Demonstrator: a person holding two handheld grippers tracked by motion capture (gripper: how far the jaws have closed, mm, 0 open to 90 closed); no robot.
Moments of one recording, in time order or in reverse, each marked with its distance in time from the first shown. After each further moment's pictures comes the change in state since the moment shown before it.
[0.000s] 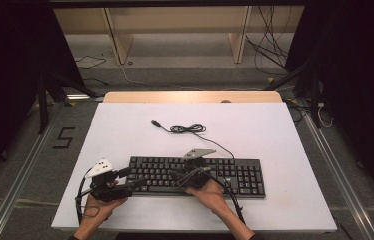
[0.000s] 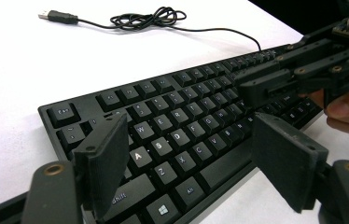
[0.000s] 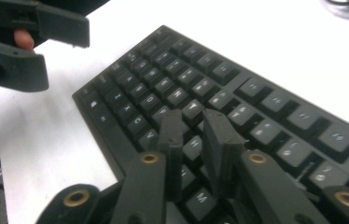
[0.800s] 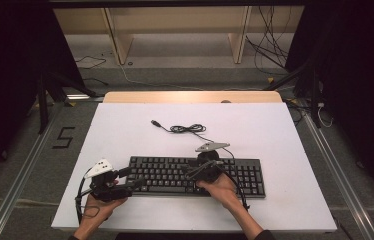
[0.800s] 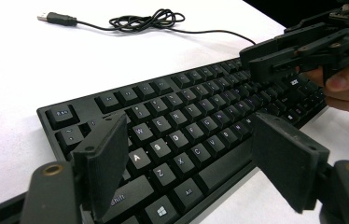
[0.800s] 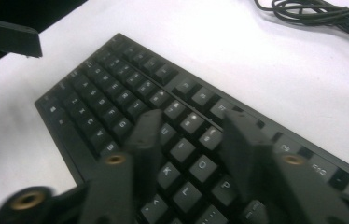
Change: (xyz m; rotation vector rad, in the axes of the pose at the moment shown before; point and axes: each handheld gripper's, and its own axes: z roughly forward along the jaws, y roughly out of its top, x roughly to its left) left arm 0.000 0.000 -0.001 -0.005 -0.007 0.002; right arm -0.029 0.001 -0.021 -0.002 -0.077 0.038
